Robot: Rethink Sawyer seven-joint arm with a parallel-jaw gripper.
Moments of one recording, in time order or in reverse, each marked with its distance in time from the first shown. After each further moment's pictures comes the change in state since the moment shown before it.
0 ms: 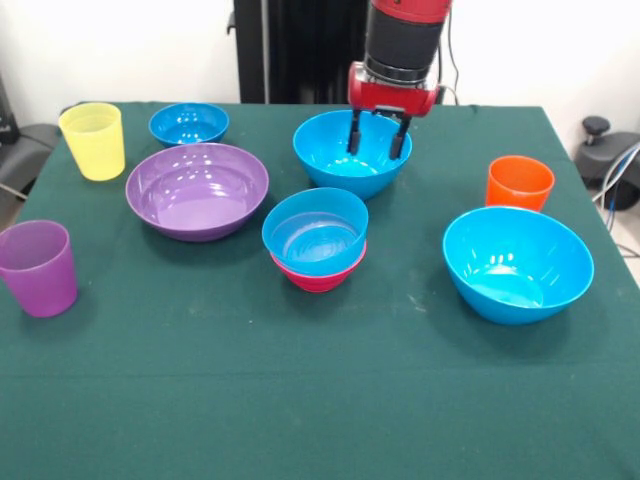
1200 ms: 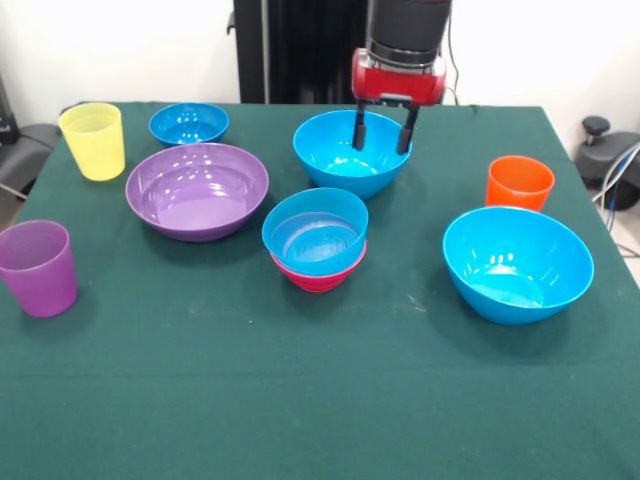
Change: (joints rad) arm -0.034 -0.059 0.040 0.006 -0.006 0.011 0.000
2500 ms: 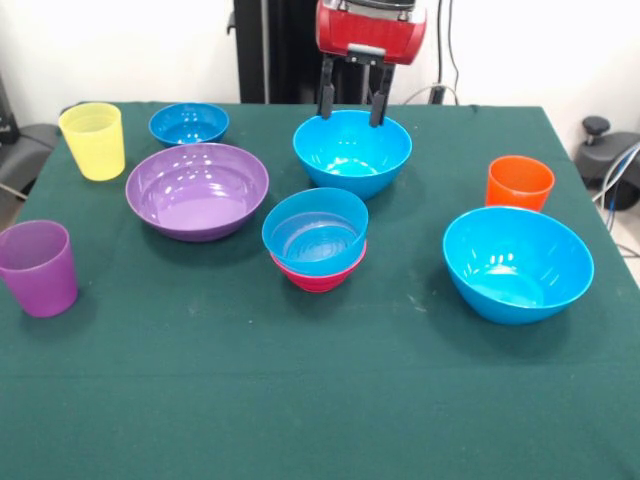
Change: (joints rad) arm -0.093 -0.194 0.039 -0.044 -0.001 0.130 0.000
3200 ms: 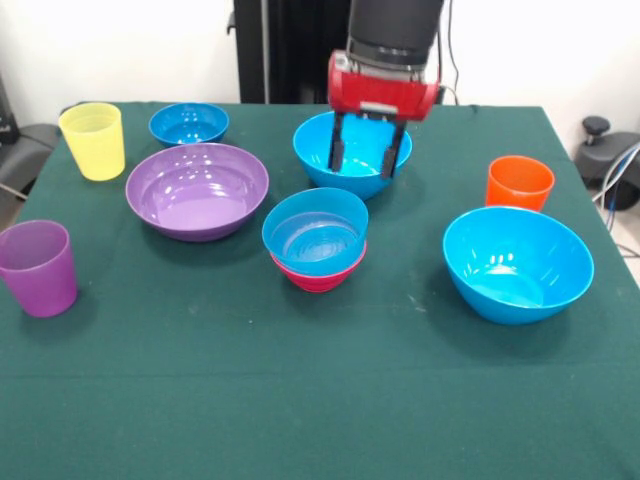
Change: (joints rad) arm 0.026 0.116 -0.002 -0.138 -0.003 0.000 0.000
